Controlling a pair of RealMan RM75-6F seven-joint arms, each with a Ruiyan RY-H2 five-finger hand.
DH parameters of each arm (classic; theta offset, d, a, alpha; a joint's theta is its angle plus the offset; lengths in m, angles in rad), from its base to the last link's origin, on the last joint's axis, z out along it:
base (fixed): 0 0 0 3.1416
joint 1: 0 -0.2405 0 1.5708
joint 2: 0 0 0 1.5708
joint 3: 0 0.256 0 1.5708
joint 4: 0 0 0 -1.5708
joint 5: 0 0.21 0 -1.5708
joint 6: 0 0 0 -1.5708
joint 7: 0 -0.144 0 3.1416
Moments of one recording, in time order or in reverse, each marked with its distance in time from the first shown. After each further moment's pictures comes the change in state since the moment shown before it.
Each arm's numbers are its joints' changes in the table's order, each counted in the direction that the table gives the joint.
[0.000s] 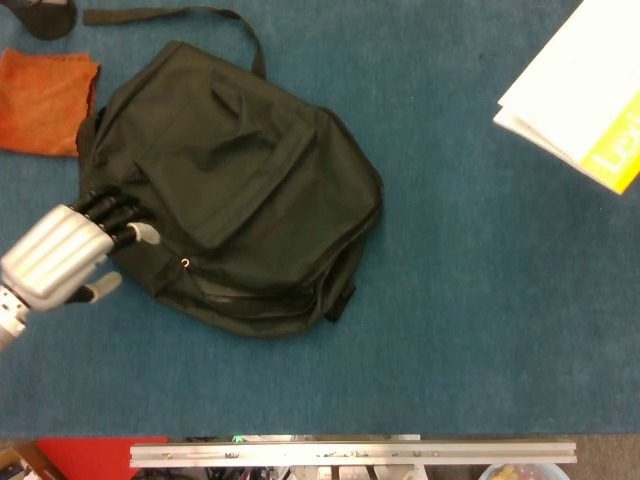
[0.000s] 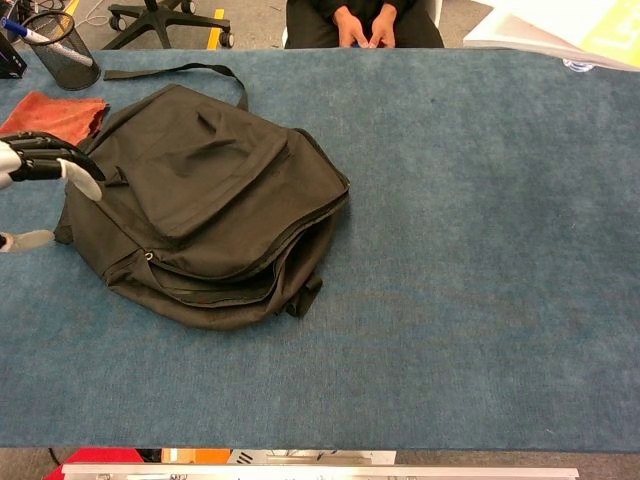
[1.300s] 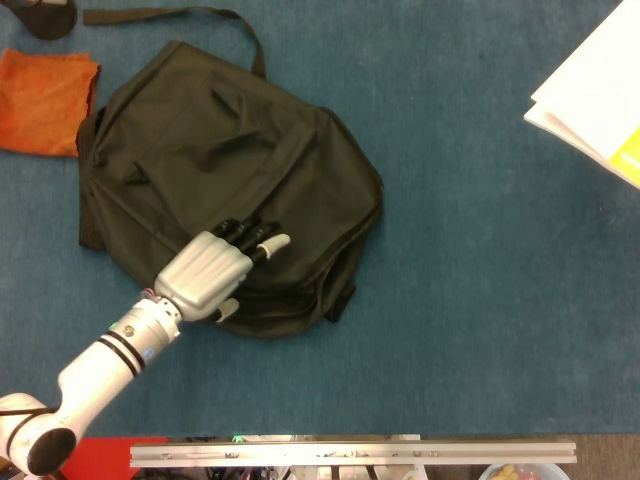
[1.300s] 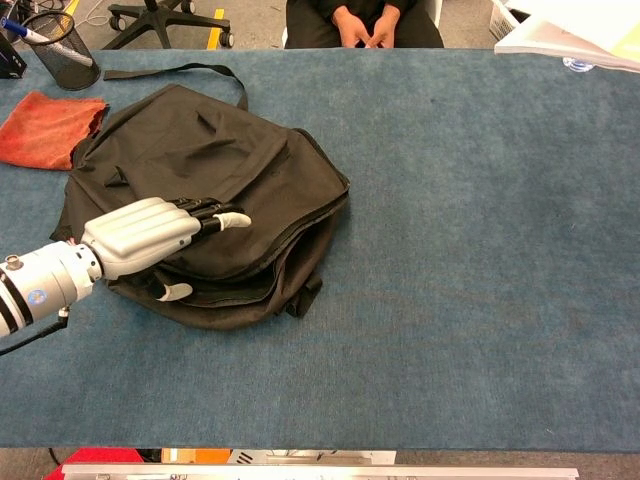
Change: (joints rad) left arm 0.117 -0.313 -0.078 0.273 -0.523 -0.364 -0.682; right arm 0.049 0.000 0.009 -0.049 0.026 -0.016 -0.068
